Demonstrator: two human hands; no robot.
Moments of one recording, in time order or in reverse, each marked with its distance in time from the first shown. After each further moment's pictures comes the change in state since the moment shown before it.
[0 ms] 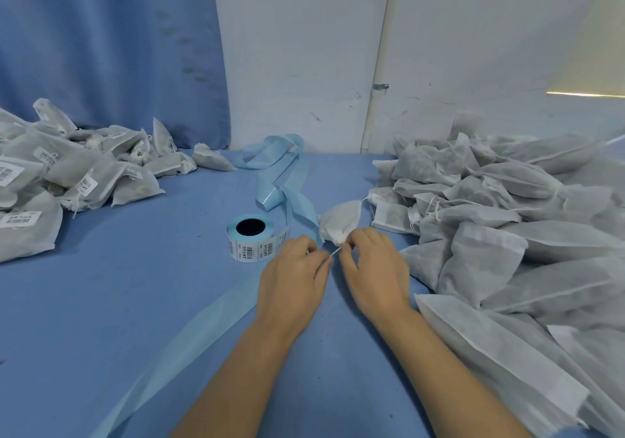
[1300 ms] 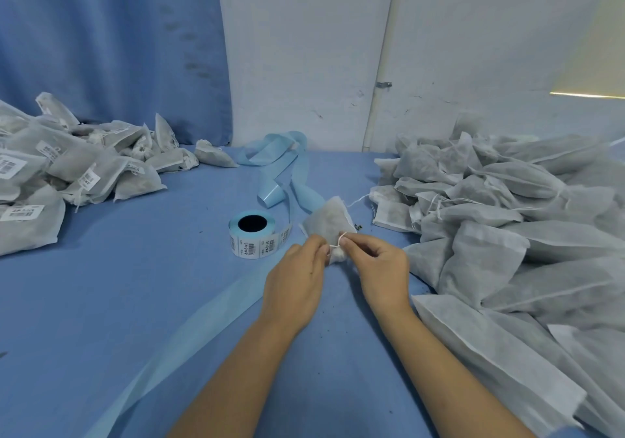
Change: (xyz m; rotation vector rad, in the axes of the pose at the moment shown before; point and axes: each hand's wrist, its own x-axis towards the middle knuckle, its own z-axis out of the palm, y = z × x) left_hand 0.000 -0.005 0.010 -0.272 -0.171 -0.240; right_hand -0.002 0.004 0.011 0.955 0.071 0.344
